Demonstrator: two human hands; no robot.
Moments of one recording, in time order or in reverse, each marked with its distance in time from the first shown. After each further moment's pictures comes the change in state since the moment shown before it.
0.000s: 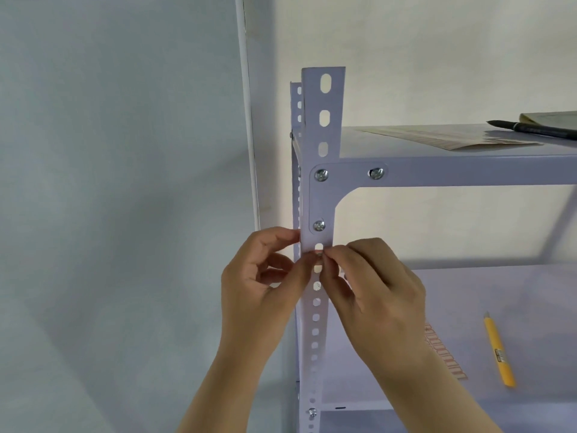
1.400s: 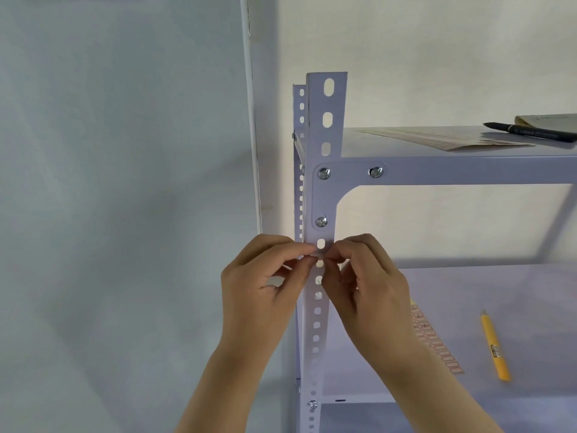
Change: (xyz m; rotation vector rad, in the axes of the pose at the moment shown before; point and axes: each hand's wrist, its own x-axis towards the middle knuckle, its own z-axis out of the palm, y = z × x) left_hand -0.002 -0.008 -0.011 0.324 0.000 0.448; right_hand -0.004 -0.004 -0.007 0.333 -0.206 0.180
